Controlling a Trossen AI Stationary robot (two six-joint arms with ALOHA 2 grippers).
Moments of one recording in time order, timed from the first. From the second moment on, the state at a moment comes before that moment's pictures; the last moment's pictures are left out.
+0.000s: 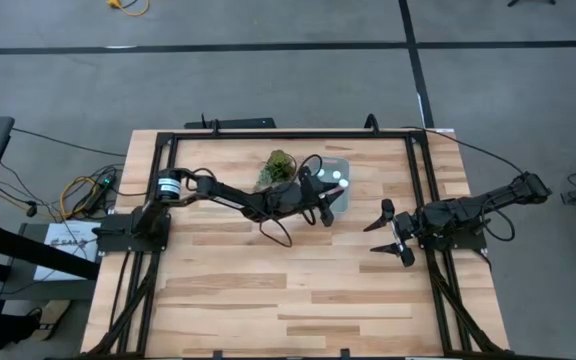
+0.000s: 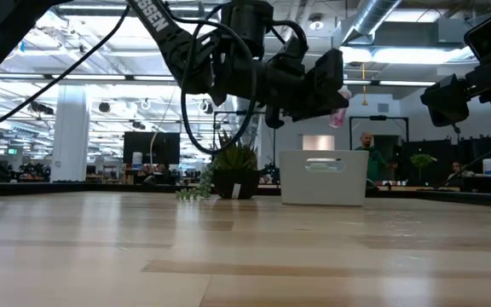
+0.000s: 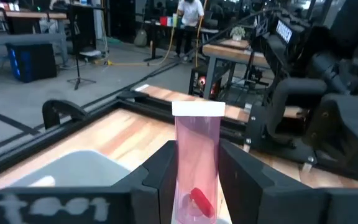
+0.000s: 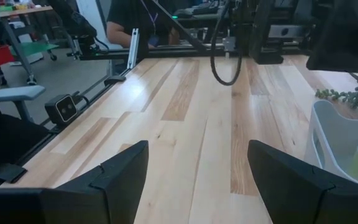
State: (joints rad) left arm 0.05 2.13 1.27 0.83 -0.32 -0.14; right arm 0.32 0.22 0.02 -0.01 0.05 0.07
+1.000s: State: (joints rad) left arm -0.02 2.13 1.27 0.88 -0.26 -0.11; right arm 0.21 0.25 0.02 0.18 0.37 0.02
